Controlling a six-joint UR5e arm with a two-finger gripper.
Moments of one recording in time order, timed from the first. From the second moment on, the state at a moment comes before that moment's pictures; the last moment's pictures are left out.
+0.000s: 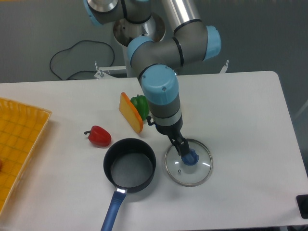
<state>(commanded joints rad) 2.41 -1.93 -1.55 -1.14 1.68 1.39</state>
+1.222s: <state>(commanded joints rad) 2.43 -1.91 -1.60 -1.14 1.66 1.25</state>
